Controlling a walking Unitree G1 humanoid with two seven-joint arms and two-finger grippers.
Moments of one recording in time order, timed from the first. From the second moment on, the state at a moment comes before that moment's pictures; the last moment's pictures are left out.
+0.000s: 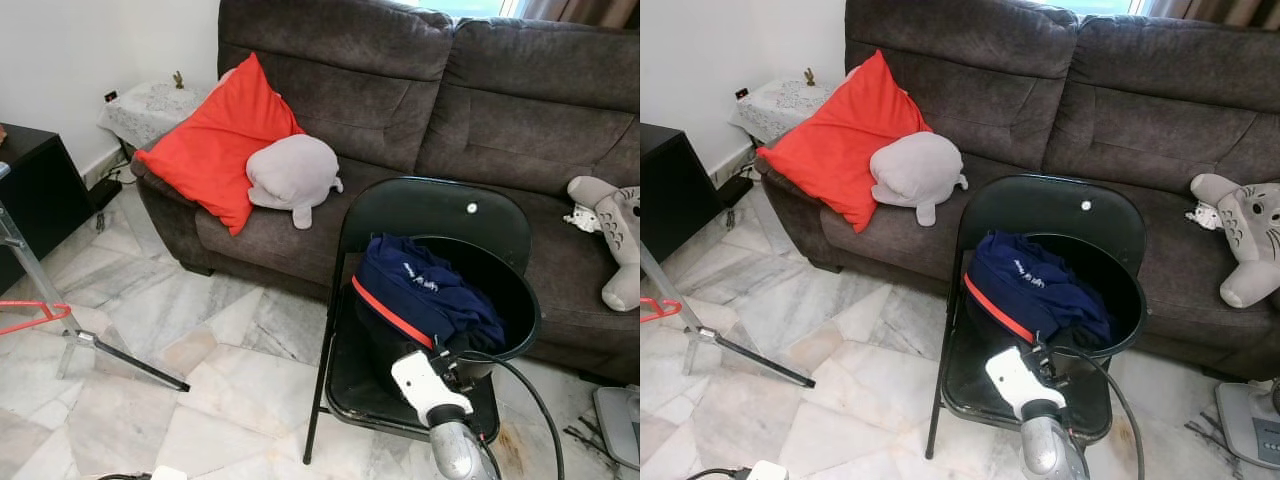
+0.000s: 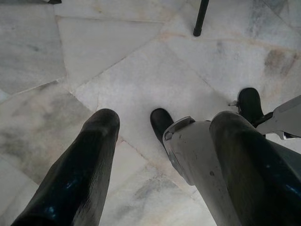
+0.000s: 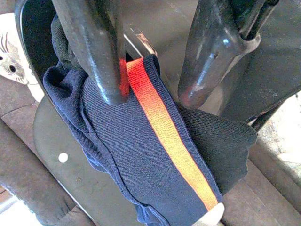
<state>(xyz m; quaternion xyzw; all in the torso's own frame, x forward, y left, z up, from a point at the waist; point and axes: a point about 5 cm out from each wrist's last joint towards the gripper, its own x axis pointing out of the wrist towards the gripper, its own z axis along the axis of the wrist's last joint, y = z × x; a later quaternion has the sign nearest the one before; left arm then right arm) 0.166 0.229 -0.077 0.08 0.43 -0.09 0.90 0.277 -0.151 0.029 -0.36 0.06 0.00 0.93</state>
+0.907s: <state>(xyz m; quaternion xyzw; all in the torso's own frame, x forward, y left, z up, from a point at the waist) 0.166 0.229 -0.077 0.08 0.43 -0.09 0.90 0.279 -0.162 0.044 -0.38 0.02 -0.07 0.92</state>
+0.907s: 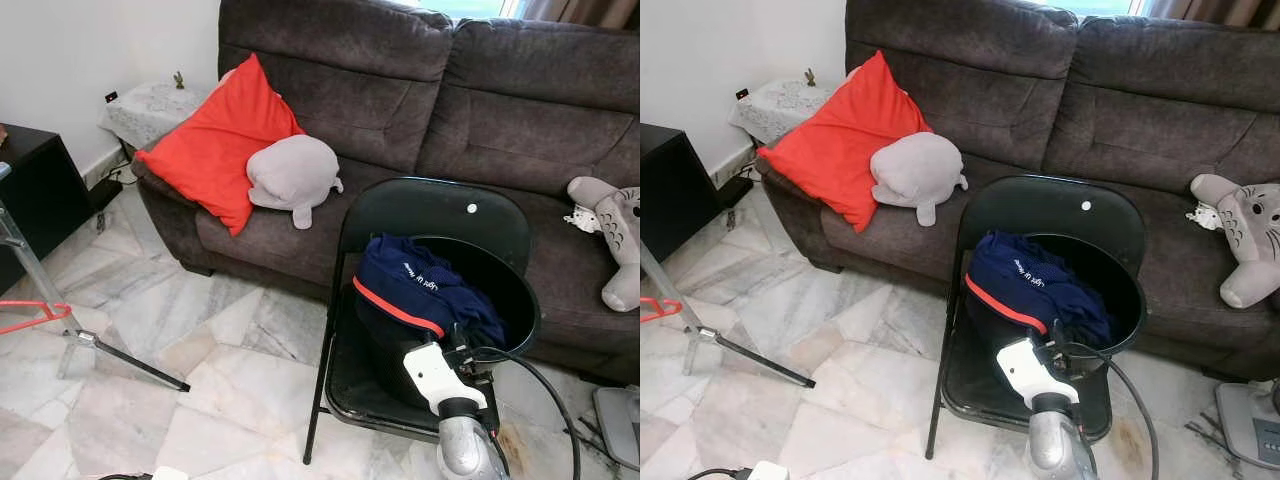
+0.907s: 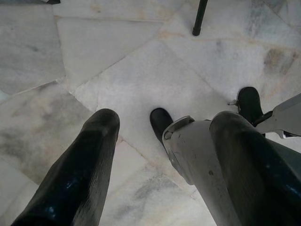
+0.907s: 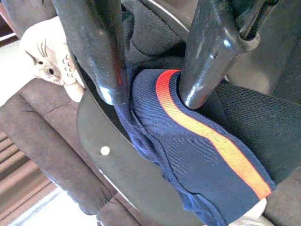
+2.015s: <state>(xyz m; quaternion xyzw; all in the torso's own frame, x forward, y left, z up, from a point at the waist) 0.166 0.228 -0.077 0.08 0.43 -0.10 0.89 0.297 -0.180 0.041 -0.11 0.11 -0.19 0.97</state>
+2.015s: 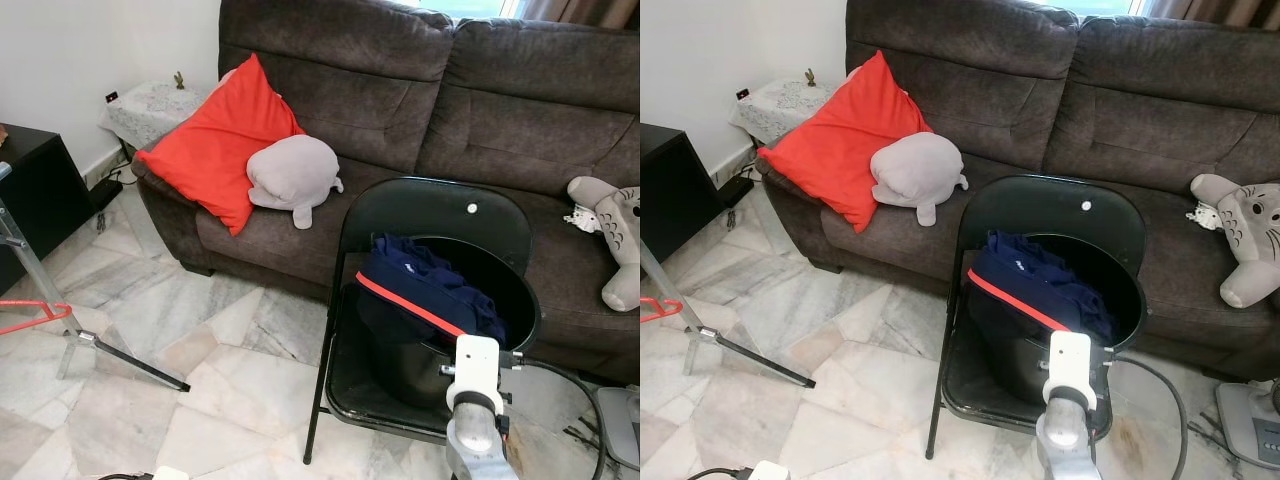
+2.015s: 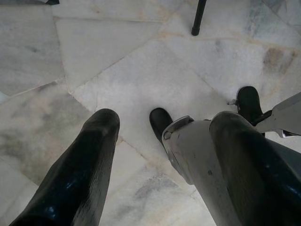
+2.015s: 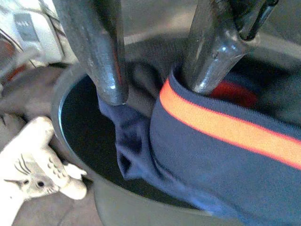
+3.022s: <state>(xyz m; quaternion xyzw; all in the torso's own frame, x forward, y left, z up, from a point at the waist) 0.166 0.228 -0.077 0.08 0.43 -0.10 0.89 0.318 -0.172 0.044 -0.08 0.09 -0.14 0.98</state>
